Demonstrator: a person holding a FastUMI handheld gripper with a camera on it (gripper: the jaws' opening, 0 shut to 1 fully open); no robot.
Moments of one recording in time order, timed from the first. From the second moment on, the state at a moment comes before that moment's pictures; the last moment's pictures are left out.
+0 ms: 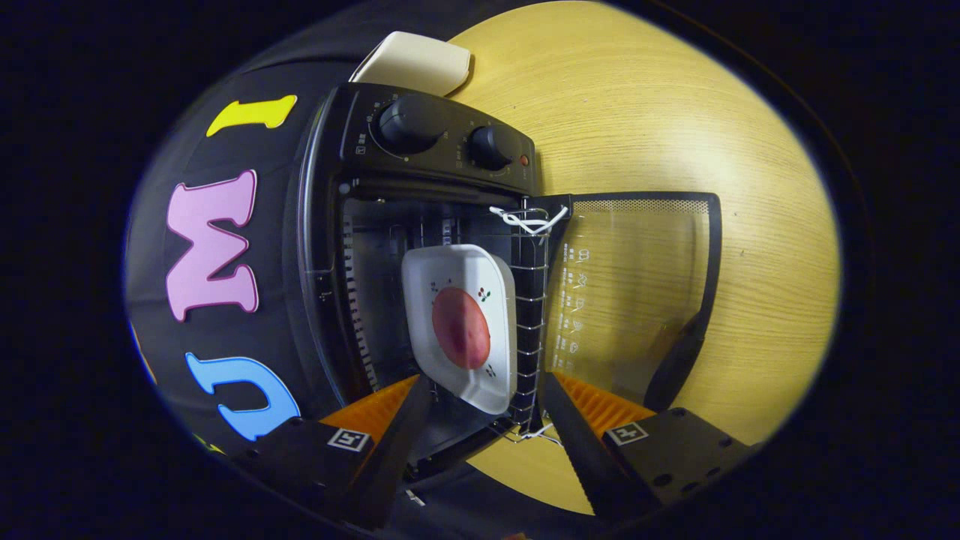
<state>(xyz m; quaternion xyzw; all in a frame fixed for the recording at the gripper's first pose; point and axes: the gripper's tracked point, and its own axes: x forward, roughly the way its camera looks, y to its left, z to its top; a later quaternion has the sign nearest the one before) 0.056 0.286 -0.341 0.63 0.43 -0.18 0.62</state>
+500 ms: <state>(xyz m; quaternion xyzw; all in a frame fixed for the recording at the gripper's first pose) 0.022 0.247 -0.290 0.38 0.45 0.02 0.81</state>
